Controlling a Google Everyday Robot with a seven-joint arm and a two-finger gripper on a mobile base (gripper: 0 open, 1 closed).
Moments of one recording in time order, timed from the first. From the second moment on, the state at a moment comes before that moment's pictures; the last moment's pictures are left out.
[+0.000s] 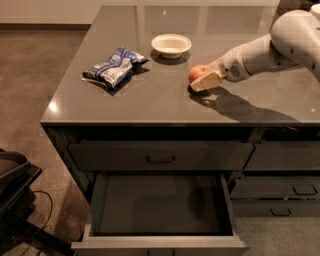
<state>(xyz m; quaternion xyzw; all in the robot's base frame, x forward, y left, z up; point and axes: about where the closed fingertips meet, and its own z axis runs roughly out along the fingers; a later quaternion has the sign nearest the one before) 0.695 -0.155 0.860 -0.44 0.79 0.17 0.40</state>
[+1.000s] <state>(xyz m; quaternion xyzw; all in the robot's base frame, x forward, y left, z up) 0.587 -0.190 0.902 -0.39 0.84 0.12 0.36</state>
